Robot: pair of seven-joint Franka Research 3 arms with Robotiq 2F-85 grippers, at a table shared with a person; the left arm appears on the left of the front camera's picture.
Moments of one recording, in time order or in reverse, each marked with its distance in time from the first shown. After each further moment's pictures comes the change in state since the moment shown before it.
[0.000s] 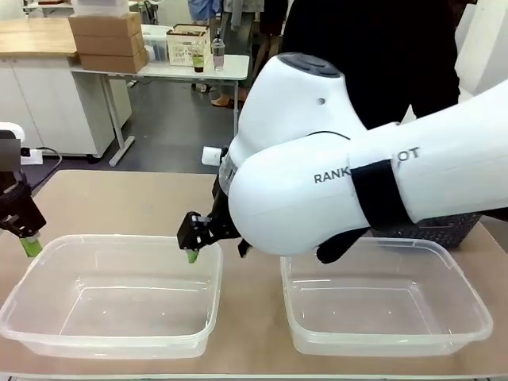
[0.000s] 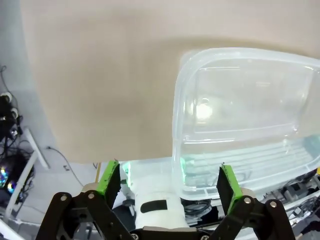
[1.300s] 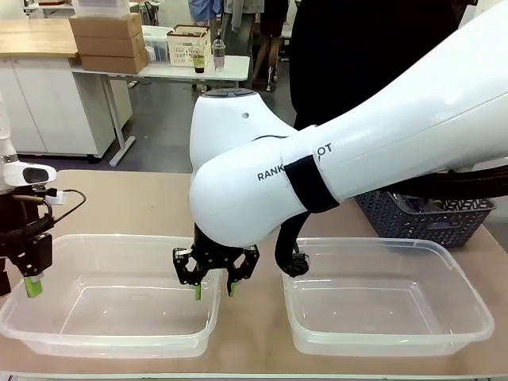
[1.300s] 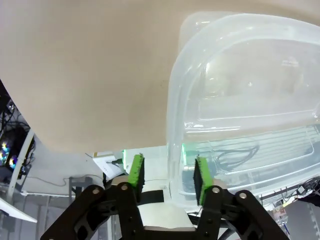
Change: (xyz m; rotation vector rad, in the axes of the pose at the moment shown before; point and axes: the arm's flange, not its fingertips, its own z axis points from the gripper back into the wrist) left arm 0.014 -0.007 -0.059 -0.003 0.227 -0.004; right arm 0.011 0.022 -0.064 -0.168 0.255 -0.160
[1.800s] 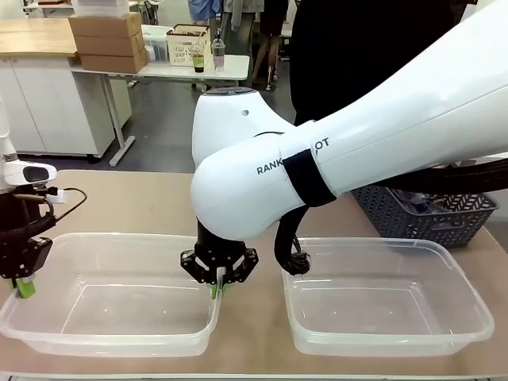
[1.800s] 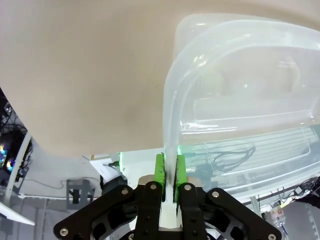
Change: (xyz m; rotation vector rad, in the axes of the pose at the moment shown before) left arm 0.001 -0.002 0.001 -0.017 -0.014 0.001; right arm 0.006 -0.005 -0.002 -0.013 0.018 -0.050
